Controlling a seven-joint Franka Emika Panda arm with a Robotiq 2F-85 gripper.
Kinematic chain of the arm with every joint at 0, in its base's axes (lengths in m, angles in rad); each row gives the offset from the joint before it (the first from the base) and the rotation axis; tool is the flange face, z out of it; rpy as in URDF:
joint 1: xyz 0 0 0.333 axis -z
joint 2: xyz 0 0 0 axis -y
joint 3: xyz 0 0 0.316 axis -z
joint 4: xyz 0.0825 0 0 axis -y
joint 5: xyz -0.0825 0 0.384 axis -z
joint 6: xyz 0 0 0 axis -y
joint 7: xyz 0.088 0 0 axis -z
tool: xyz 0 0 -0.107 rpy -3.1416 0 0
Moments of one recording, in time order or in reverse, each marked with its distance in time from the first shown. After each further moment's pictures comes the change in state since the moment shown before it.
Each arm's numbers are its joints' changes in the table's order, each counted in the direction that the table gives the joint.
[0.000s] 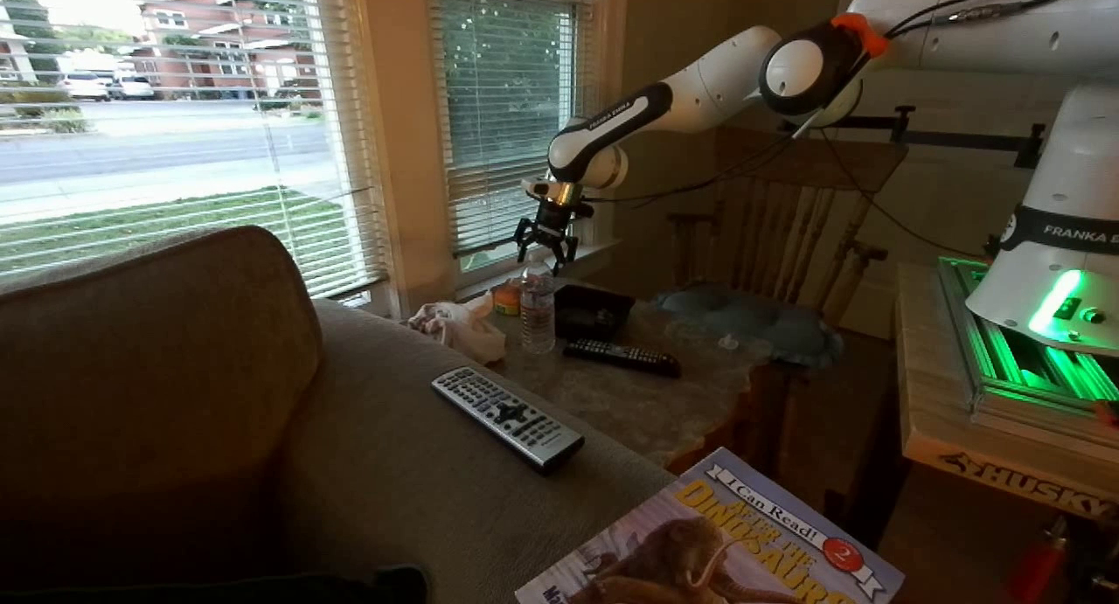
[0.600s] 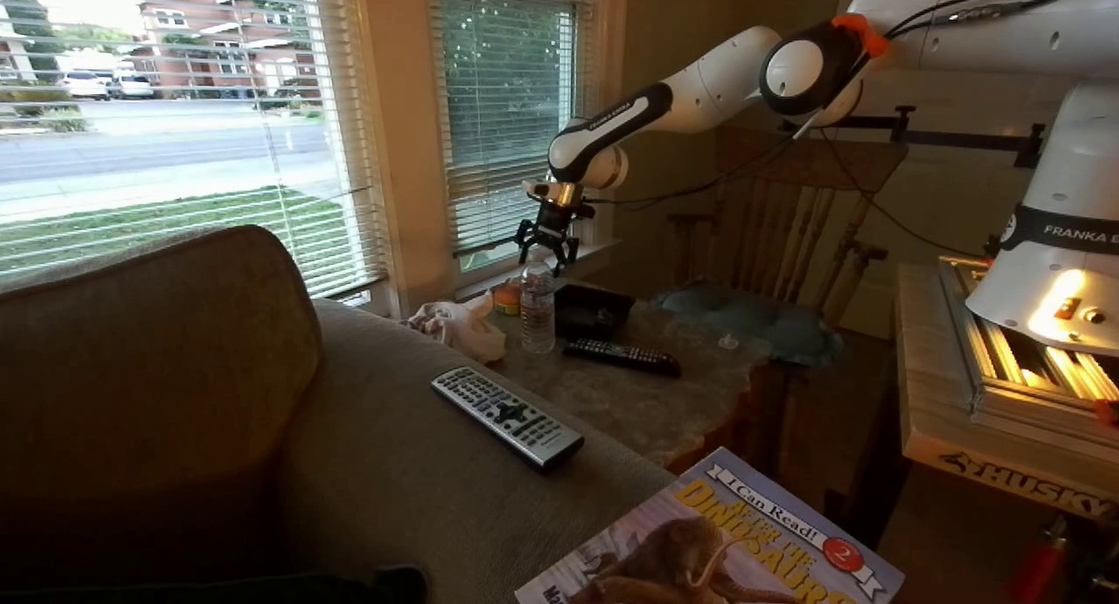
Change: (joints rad) arm -0.001 -0.001 0.004 -0.002 -0.001 -0.012 0.018
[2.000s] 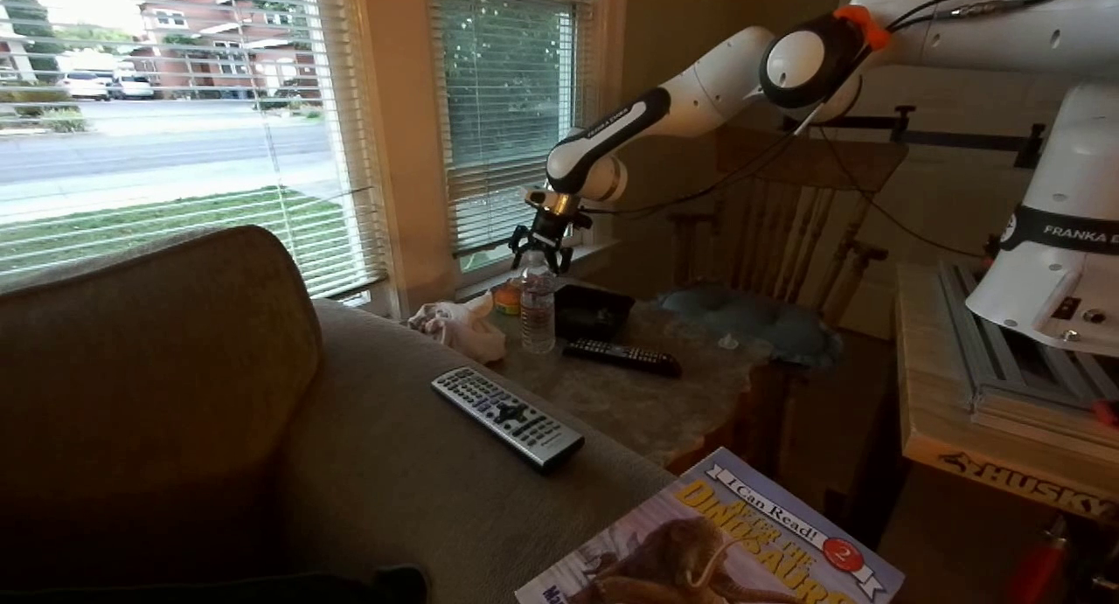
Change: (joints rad) arm -0.006 0.024 -0.032 -0.105 -0.021 0.148 0.013
